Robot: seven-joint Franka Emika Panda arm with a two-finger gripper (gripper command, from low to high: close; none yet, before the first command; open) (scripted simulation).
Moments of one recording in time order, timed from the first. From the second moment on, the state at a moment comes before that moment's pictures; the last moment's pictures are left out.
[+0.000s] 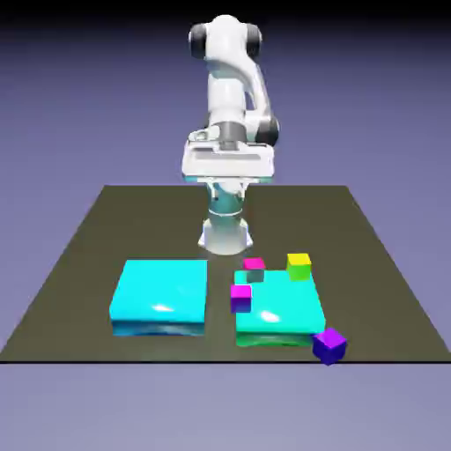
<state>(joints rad) 0.01 -0.53 0.02 -2.77 -0.02 3.00 0.75</state>
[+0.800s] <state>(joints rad) -0.06 0.34 0.44 -2.04 -0.34 2.27 0.90</state>
